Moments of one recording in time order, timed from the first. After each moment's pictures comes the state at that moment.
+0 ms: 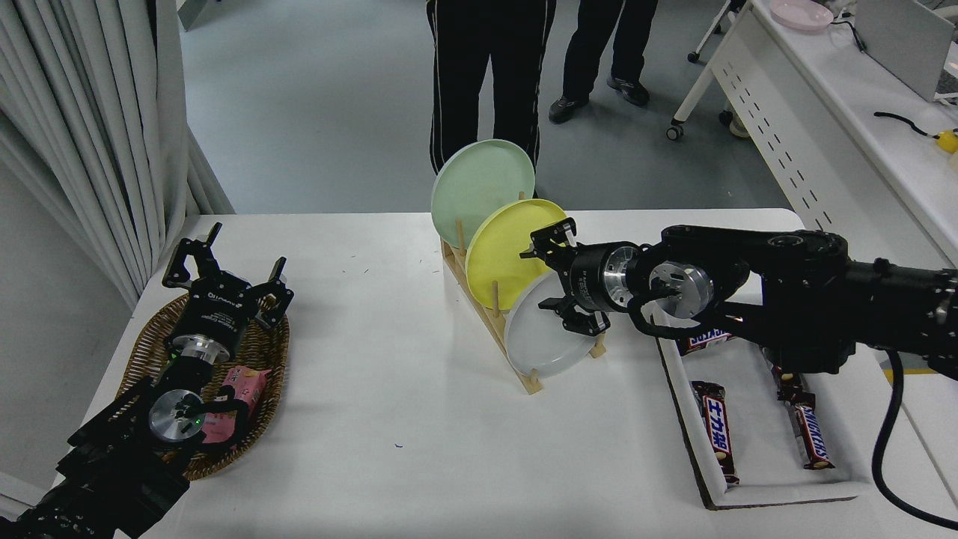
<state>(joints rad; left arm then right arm) -0.50 0.25 -1.08 -0.53 0.14 -0.57 -0.44 1.35 -0.32 -0.22 1.11 0.29 -0.17 -0.18</state>
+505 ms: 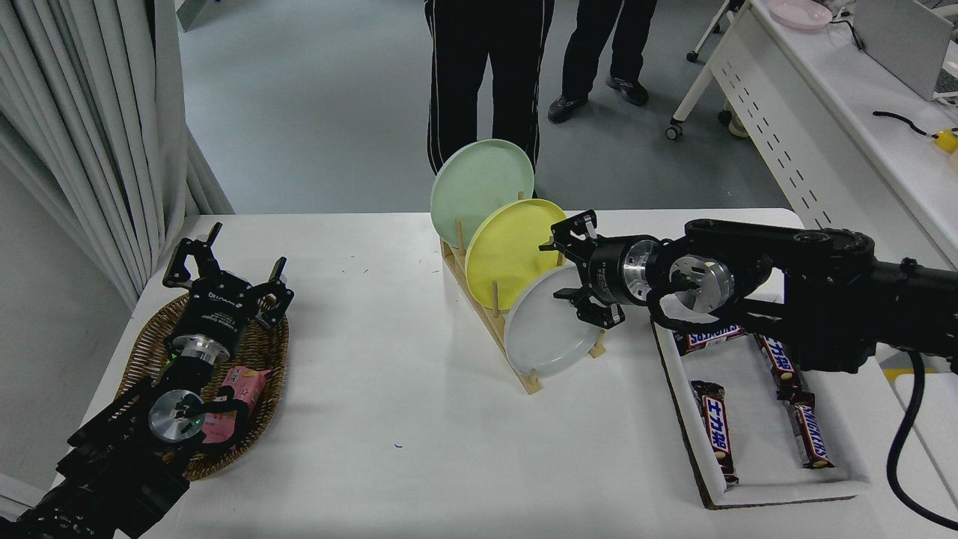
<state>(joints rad) -0.50 0.25 -1.08 -0.53 0.14 -0.57 -0.44 1.34 -0.35 -0.19 1.11 0.29 -0.18 -0.18</state>
